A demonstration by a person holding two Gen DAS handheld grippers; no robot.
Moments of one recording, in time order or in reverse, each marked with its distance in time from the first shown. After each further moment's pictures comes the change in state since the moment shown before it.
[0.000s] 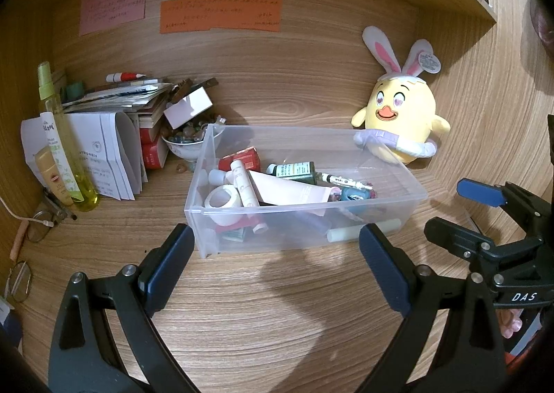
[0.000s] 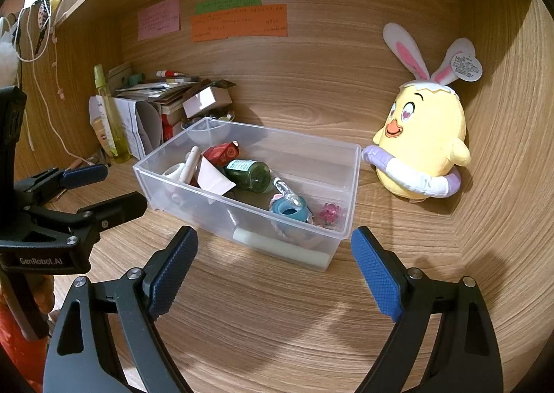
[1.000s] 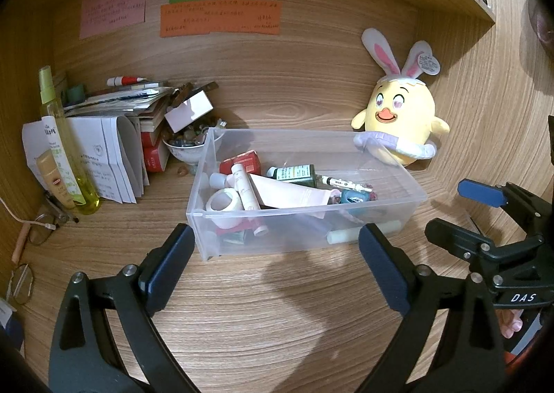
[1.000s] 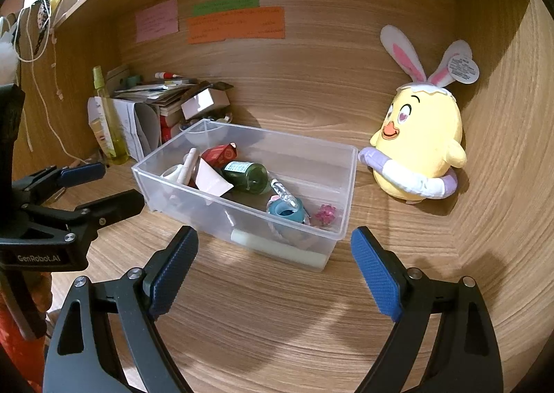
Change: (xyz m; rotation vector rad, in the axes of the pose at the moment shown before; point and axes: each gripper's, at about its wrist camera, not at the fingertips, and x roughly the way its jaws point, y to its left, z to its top) left arm -0.002 0.001 0.000 0.008 -0.005 0.000; right arm -0.002 -0.003 0.001 0.000 -0.003 -0.002
